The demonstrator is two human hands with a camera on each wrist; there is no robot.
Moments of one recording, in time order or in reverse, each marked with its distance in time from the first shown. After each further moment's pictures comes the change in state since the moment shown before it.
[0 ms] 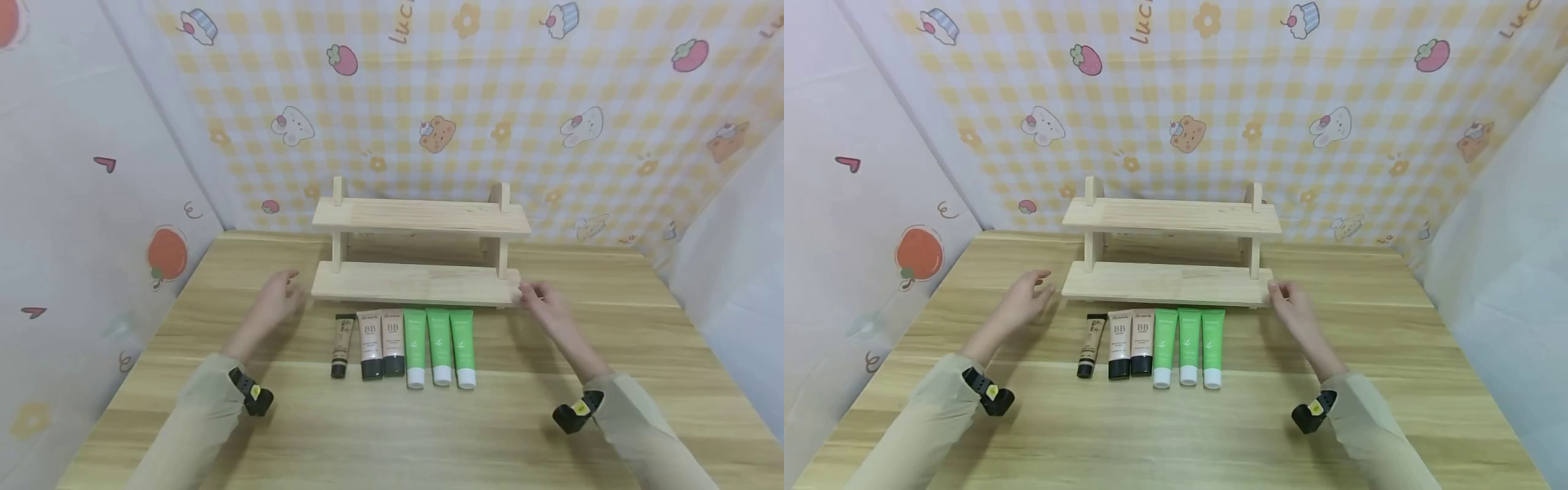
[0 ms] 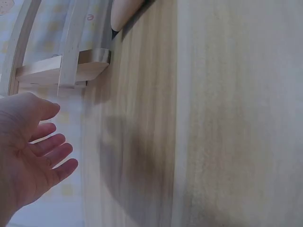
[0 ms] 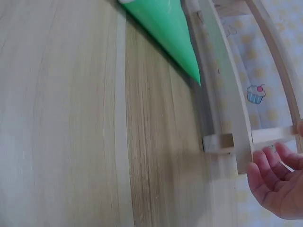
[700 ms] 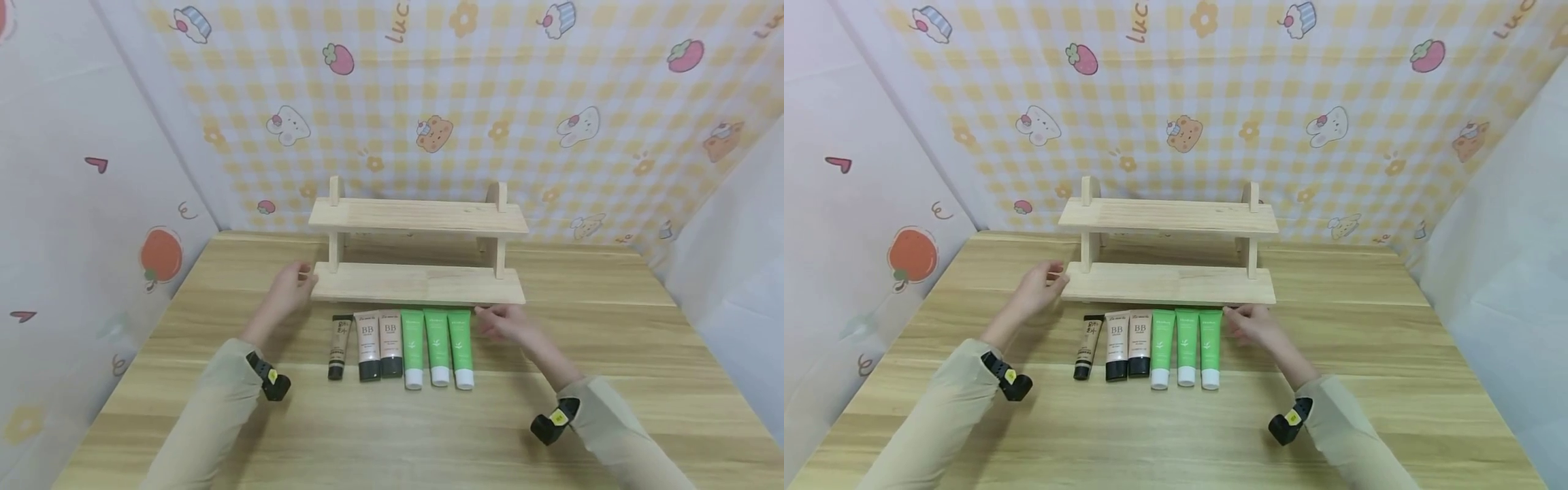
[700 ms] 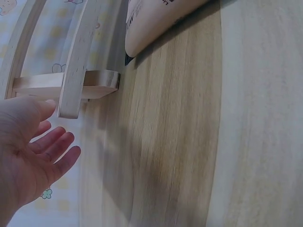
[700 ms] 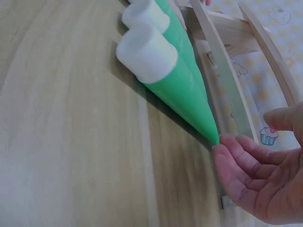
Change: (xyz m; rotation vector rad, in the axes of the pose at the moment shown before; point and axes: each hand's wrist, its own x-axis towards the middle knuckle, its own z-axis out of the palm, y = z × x) left_hand 0.026 0.021 0.010 -0.159 -0.011 -0.051; right_hand -0.008 -0.023 0.042 0.166 -0.295 0.136
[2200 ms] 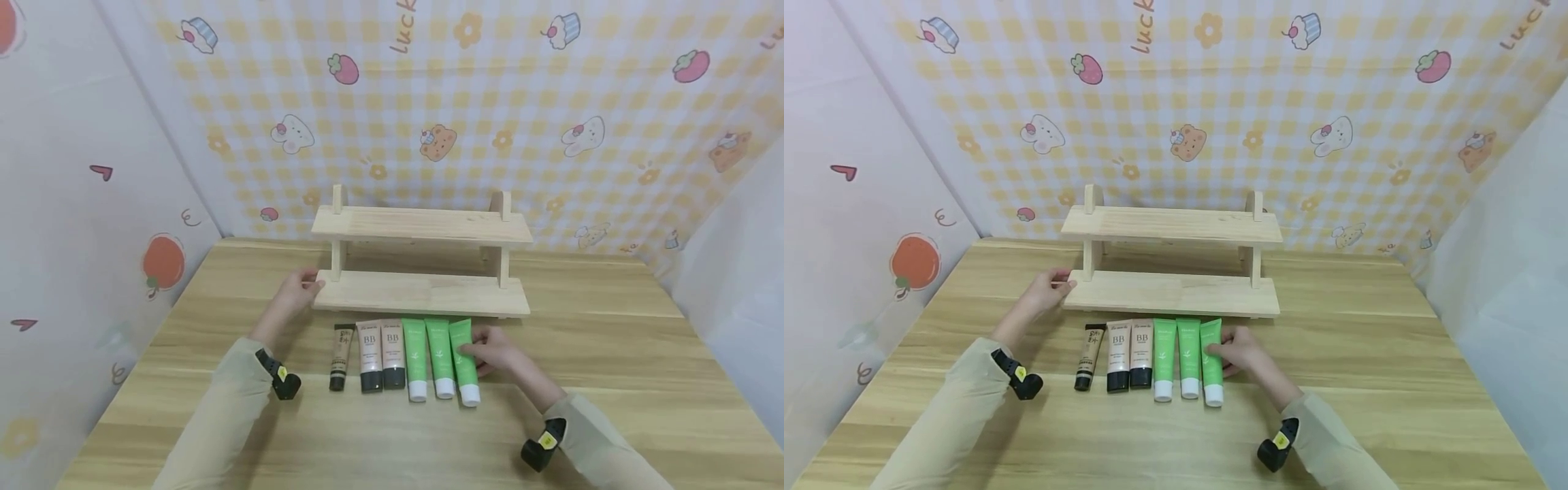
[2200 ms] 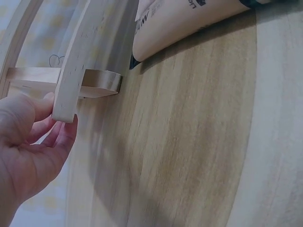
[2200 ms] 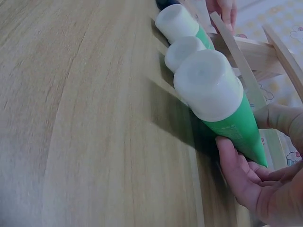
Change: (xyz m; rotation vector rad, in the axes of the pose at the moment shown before) left_hand 0.016 -0.003 0.006 -0.142 -0.081 -0.179; right_hand 0.004 0.011 0.036 0.017 -0.079 0.087
